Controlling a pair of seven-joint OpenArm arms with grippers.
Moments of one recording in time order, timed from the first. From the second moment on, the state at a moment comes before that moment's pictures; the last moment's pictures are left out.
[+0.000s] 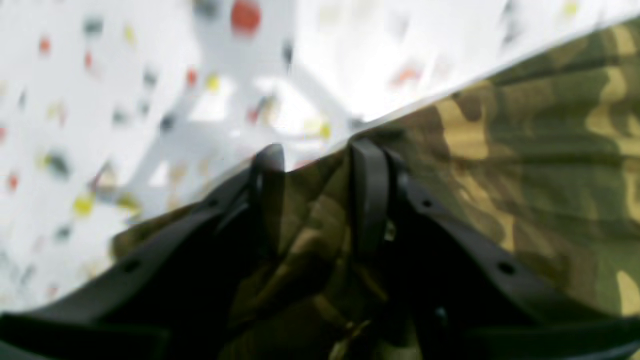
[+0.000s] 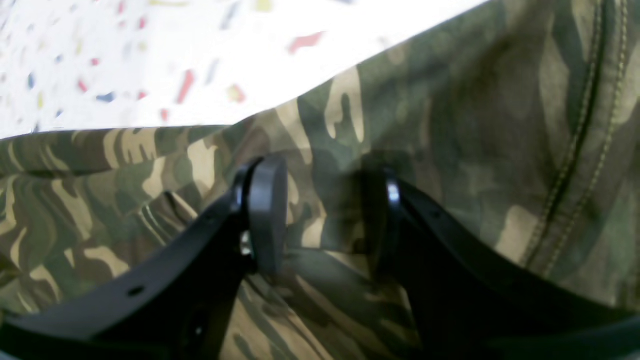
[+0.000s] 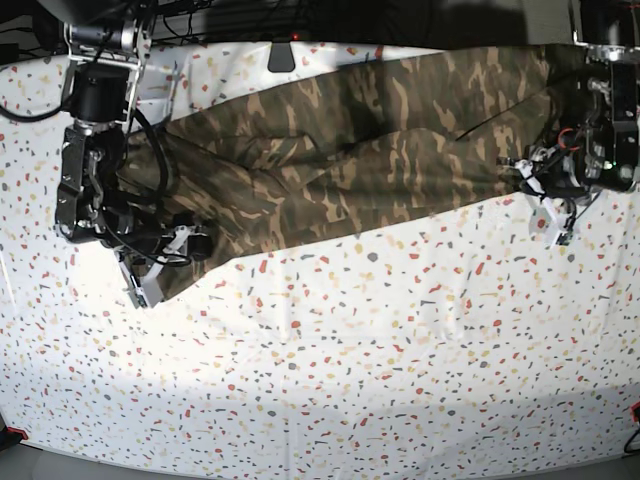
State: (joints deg) left arm 5.2 -21.0 -5.3 91.6 -15.1 -16.8 66.6; right arm 13.6 15.6 13.8 66.2 23.7 34.4 -51.1
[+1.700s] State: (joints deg) left arm 6.5 -26.6 -6.2 81.6 -20.6 -25.3 53.3; right arm 13.6 15.7 13.8 66.2 27.6 34.4 -52.4
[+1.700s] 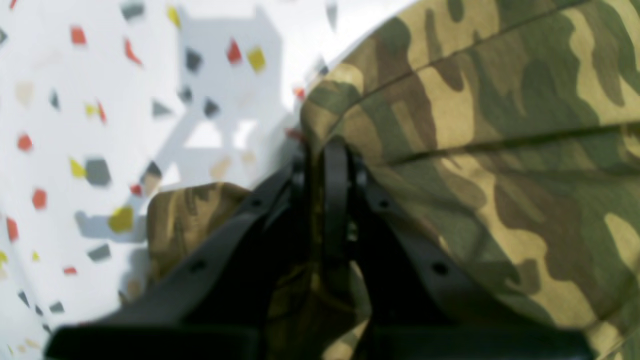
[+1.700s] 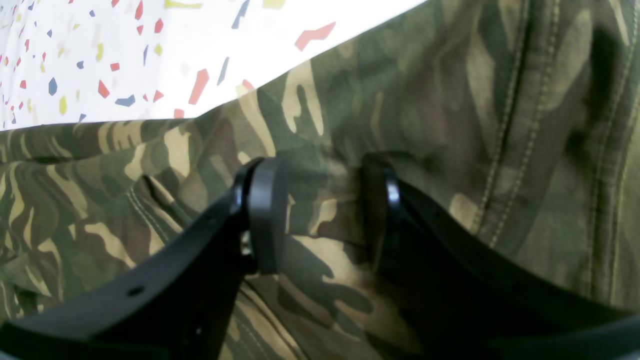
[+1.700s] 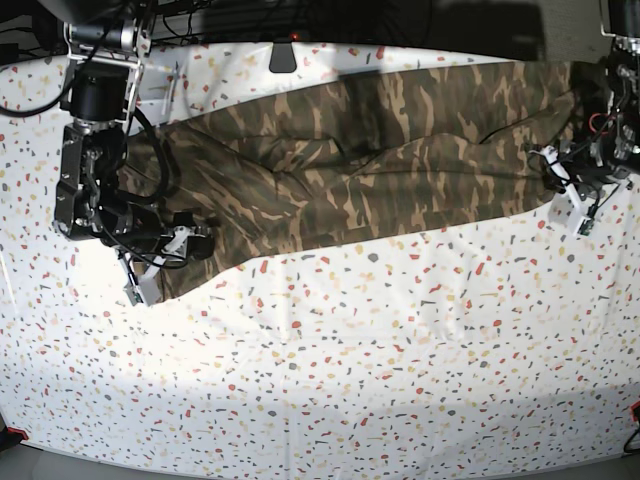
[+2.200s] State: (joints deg) left arm 1.0 -25.2 -5.5 77.3 -15.9 -24.8 48.8; right arm 15.3 15.7 13.8 66.0 26.9 34.3 -52.2
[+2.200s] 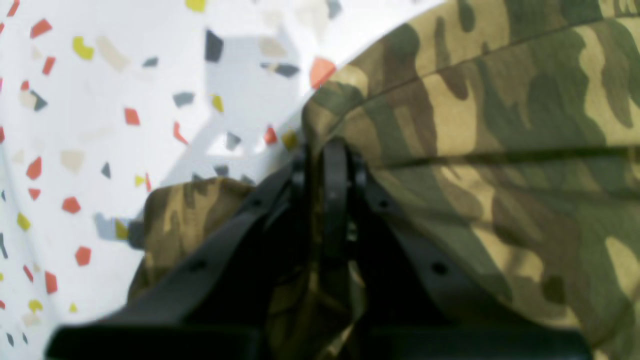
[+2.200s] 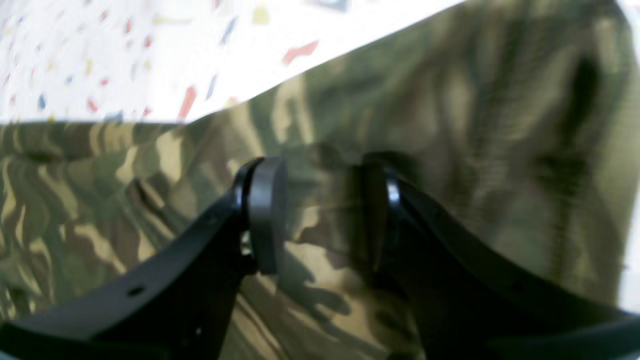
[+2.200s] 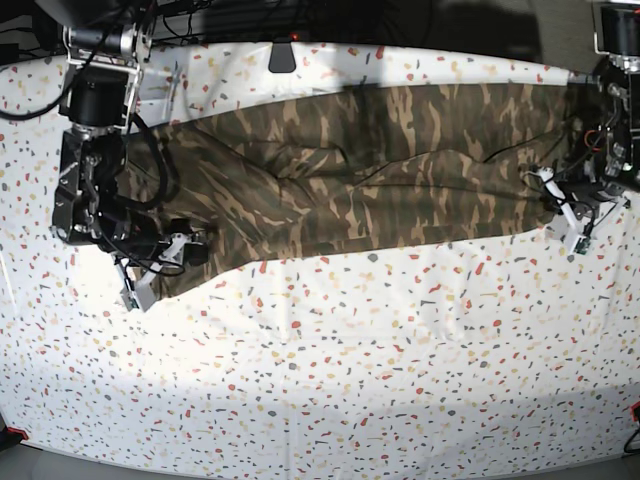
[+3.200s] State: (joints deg) left arm -11.2 -20.7 -5.5 67.6 -10.3 -23.7 49.9; right arm 20.2 15.7 13.8 65.9 23.7 34.2 -51.6
